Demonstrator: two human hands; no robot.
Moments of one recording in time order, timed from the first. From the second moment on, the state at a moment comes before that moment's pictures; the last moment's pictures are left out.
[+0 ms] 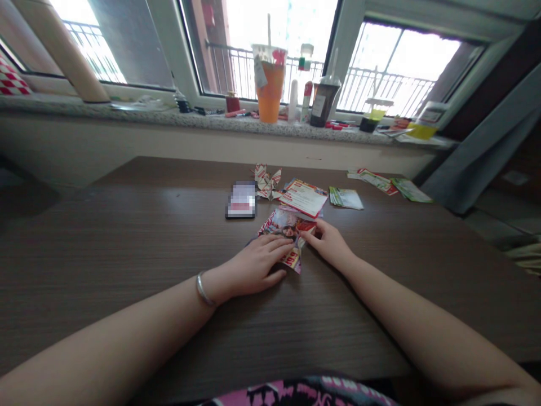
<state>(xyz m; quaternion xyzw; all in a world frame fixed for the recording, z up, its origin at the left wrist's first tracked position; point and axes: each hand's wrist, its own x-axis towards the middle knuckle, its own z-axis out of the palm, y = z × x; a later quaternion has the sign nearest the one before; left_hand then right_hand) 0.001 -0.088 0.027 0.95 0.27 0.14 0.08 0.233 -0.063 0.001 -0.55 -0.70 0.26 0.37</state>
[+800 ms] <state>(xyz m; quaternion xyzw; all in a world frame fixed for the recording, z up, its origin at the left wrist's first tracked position) 0.001 -0.084 0.020 0.92 0.26 0.30 0.04 0.221 -0.086 0.017 -0.48 -0.74 0.29 0.38</state>
